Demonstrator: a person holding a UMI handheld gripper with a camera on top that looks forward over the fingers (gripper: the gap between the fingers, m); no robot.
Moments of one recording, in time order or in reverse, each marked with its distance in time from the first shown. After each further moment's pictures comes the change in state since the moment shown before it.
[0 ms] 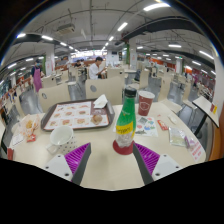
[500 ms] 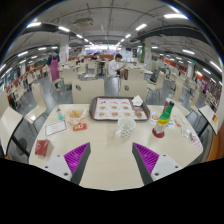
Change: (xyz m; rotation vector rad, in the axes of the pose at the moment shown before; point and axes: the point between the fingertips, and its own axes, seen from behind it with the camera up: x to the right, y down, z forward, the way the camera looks) arm -0.223 0.014 -0.184 -0.066 -0.083 -0.110
